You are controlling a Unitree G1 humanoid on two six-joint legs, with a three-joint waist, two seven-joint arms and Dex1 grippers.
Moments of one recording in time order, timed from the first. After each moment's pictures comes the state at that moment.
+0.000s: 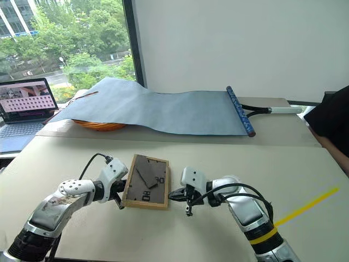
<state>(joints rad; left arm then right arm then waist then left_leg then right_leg) -0.26 0.69 -0.16 -0.25 -0.25 0.72 -0.73 -0.40 -0.47 0.32 -0.21 0.14 0.52 1.07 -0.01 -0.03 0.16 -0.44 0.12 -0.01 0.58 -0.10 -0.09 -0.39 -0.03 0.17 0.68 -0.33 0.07</state>
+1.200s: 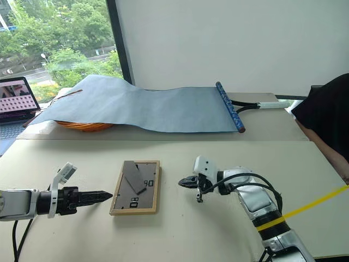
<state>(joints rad) -0.22 0.87 0.39 -0.09 -1.21 1.59 -0.45 -0.52 -0.51 0.29 0.10 0.13 0.21 1.09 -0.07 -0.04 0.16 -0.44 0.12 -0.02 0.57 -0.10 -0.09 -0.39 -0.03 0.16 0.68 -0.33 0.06</state>
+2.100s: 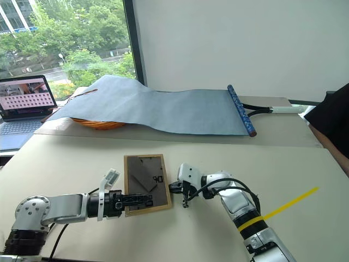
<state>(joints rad) -0.27 0.63 0.15 0.02 -1.87 1.34 0.15 -0.51 -0.39 0.35 0.18 0.06 0.12 1.07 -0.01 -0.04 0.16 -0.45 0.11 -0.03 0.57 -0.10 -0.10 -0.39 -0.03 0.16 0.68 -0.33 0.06</state>
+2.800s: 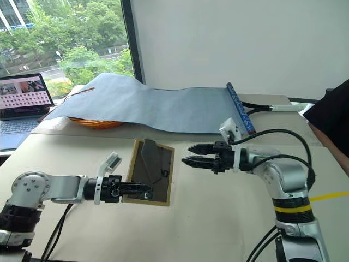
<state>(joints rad) -0.53 0.76 -0.02 0.02 -1.64 1.43 -0.26 -0.62 -0.54 0.00 -0.12 0.65 0.91 1.07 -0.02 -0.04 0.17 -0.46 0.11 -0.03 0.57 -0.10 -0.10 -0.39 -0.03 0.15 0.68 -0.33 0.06</state>
